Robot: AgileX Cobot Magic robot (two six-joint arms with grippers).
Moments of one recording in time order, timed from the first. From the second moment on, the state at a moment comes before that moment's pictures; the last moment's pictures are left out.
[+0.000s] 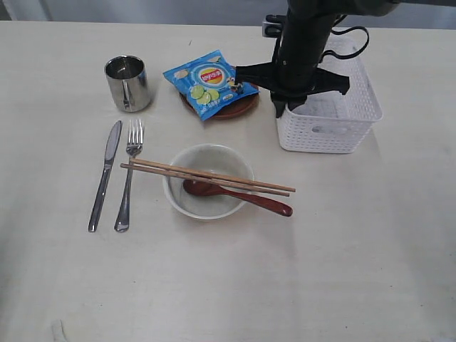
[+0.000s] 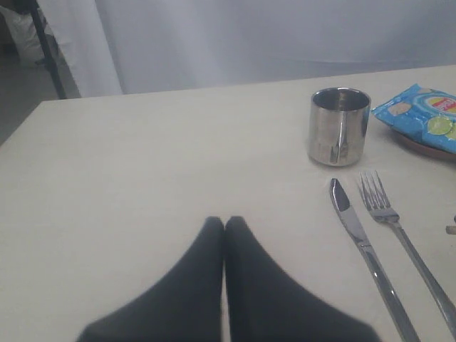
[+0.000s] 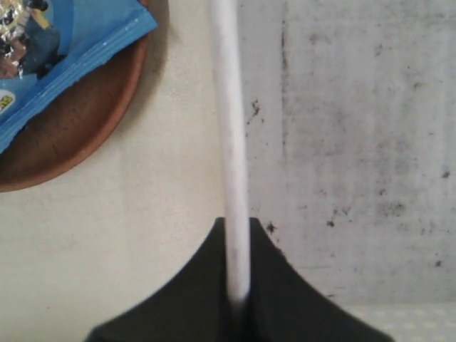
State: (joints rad) left arm -0.09 0.00 0.00 0.15 0.35 -0.08; right arm 0.46 2.15 -1.61 -0.02 0.98 0.51
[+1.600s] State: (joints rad) left arm -0.09 0.00 0.00 0.15 0.35 -0.08; right arm 0.46 2.14 -1.60 0.05 1.10 0.23
